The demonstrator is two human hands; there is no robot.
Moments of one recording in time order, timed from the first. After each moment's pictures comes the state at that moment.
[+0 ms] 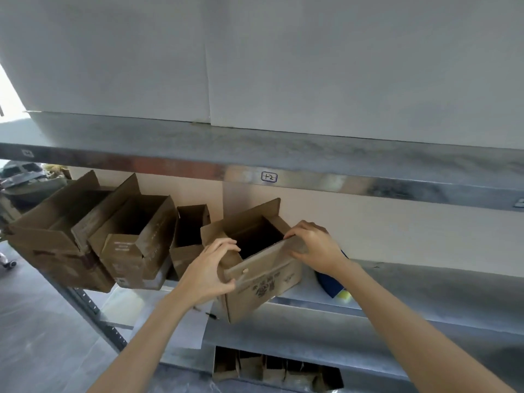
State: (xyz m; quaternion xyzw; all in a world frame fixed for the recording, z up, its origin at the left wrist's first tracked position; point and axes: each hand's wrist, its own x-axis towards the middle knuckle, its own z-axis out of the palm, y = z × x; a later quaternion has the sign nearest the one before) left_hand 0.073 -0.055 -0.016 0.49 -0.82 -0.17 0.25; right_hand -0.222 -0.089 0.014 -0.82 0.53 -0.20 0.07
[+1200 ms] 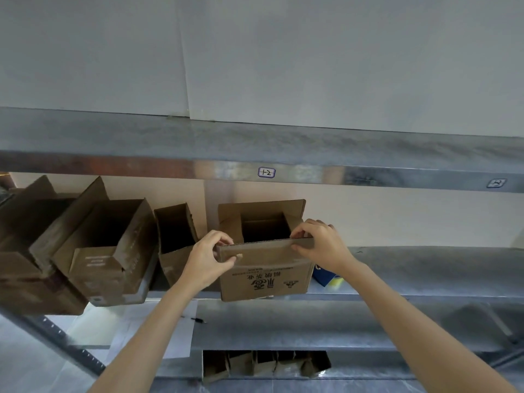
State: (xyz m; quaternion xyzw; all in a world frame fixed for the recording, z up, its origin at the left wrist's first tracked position) left_hand 0.064 -0.103 -0.027 0.46 -0.76 -0.28 0.36; right_hand -0.228 -0.068 0.014 -0.75 0.61 -0.23 0.08
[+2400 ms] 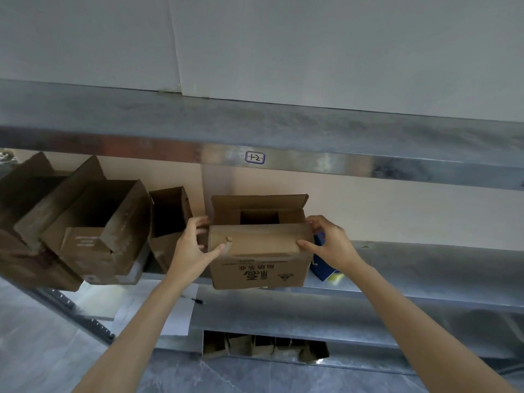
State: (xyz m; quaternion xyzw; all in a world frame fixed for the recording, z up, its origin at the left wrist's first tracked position) left_hand 0.054 -0.101 -0.045 0.57 -0.64 -0.32 0.39; right_hand -0.271 -0.085 -0.028 -0.68 0.65 -0.28 0.21
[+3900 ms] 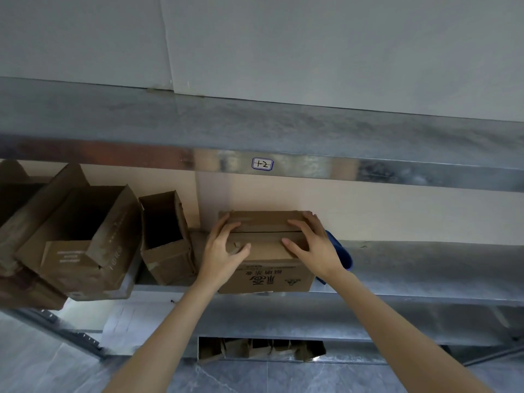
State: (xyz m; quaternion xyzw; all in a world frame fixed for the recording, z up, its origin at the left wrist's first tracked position) left_hand 0.011 -0.132 -0.073 0.50 -0.71 -0.28 0.41; right_hand -0.235 -0.101 -0.055 -0.67 0.66 -0.28 0.17
